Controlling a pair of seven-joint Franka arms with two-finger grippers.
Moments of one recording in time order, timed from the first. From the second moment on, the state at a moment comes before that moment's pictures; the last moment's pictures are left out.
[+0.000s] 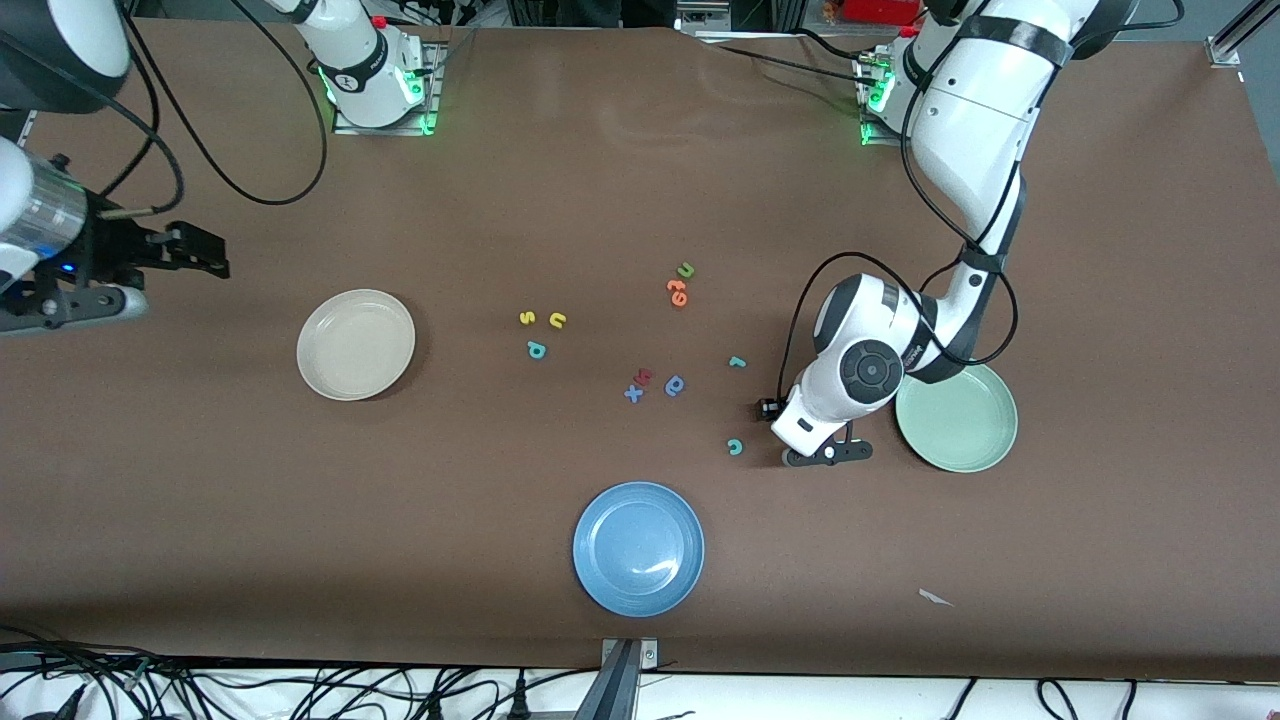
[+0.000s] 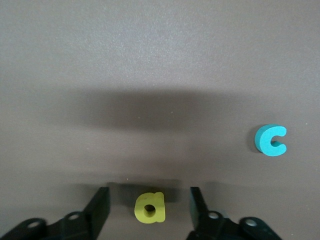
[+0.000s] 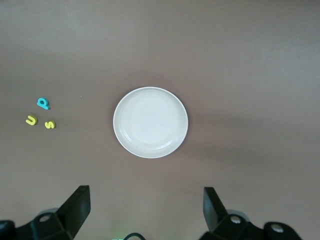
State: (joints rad) left arm -0.35 0.77 -0.05 -1.57 -0.08 2.26 -0.46; right arm 0.11 0.18 -0.04 -1.49 -0.01 1.53 -0.09
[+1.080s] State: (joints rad) left arm -0.35 0.77 -0.05 -1.58 -0.08 2.21 -0.48; right arm 0.13 0.24 0.25 -1.84 0.00 1.99 0.27
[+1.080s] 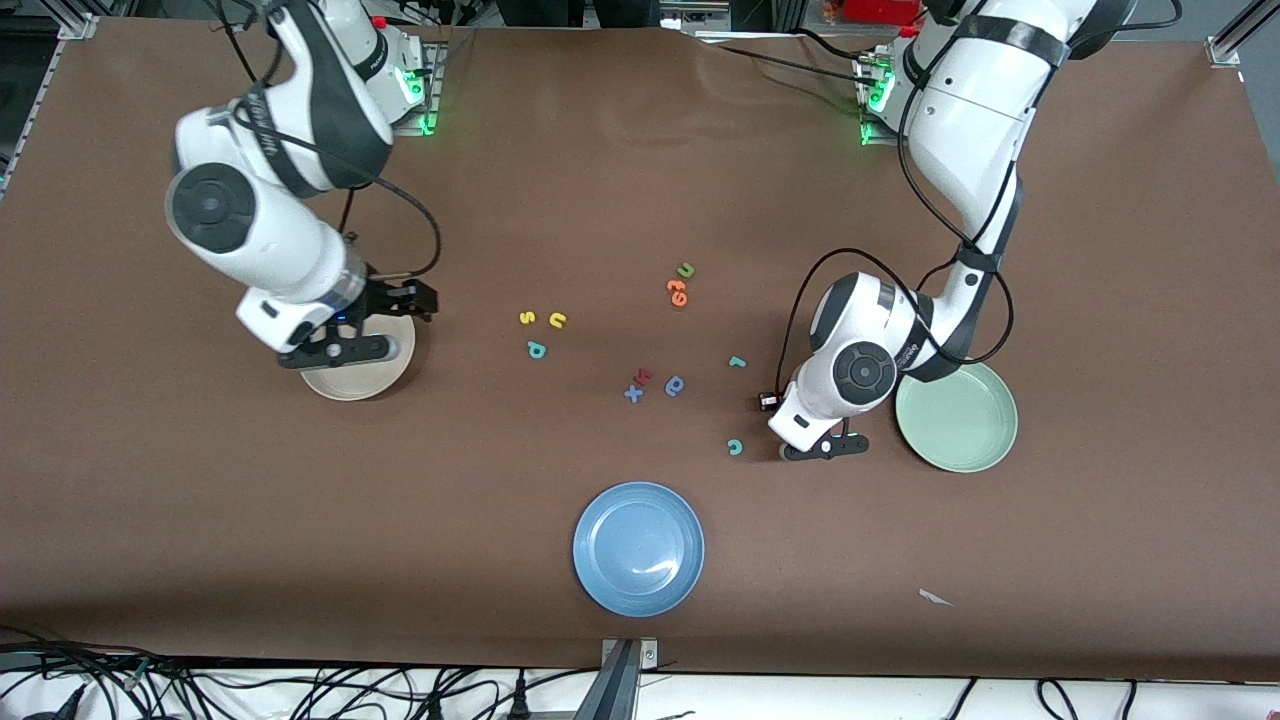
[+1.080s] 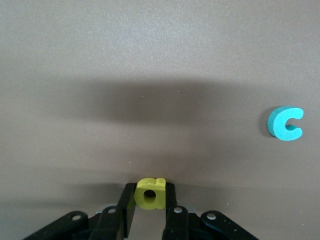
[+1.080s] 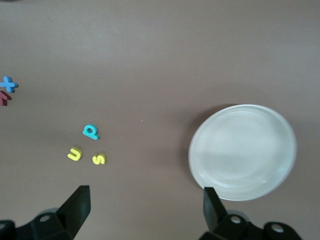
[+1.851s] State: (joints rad) left arm -0.11 0.67 -0.03 -1.55 0.03 1.99 0.01; right arm 0.12 0.33 0.36 -2.11 -0.12 2.42 0.42
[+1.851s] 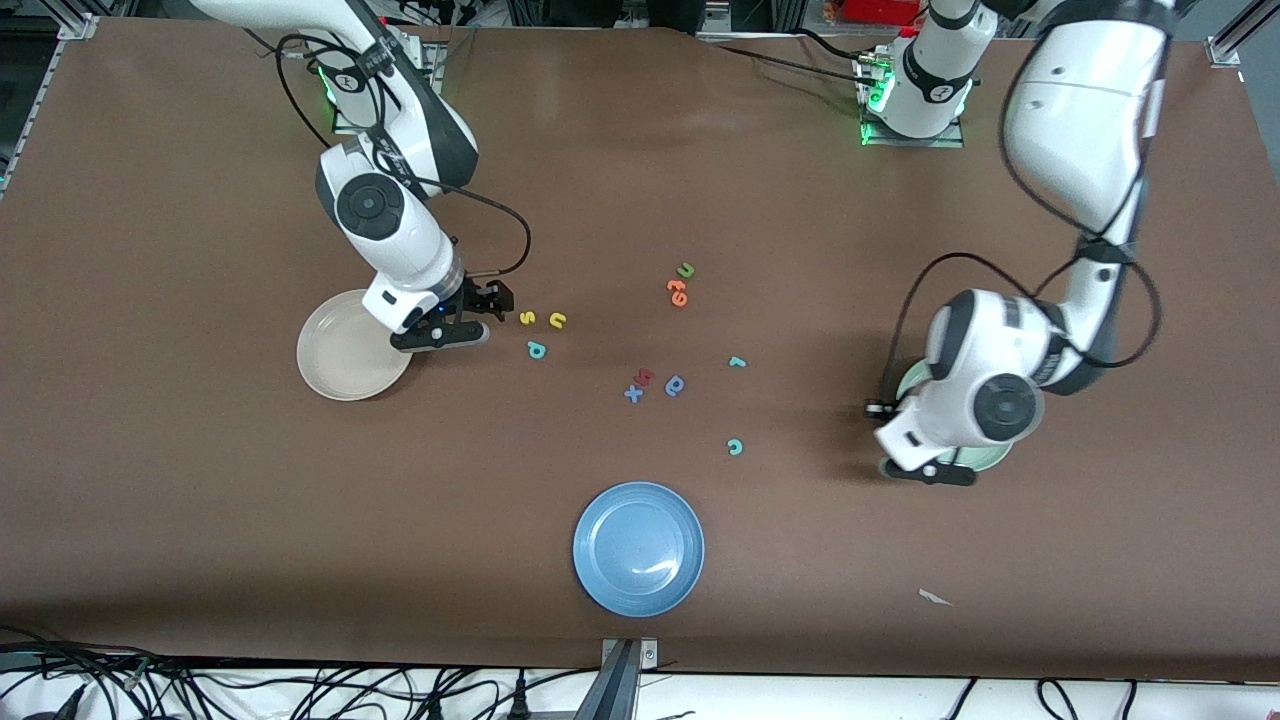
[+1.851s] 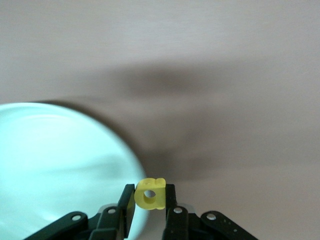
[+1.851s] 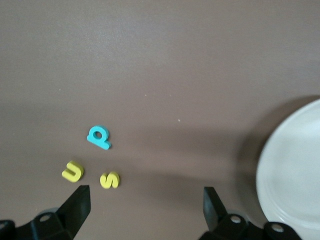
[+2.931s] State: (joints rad) left arm -0.21 0.79 -0.06 -1.37 -0.02 2.06 -0.27; right arm 0.13 0.50 0.44 -2.14 -0.44 2.57 0.76
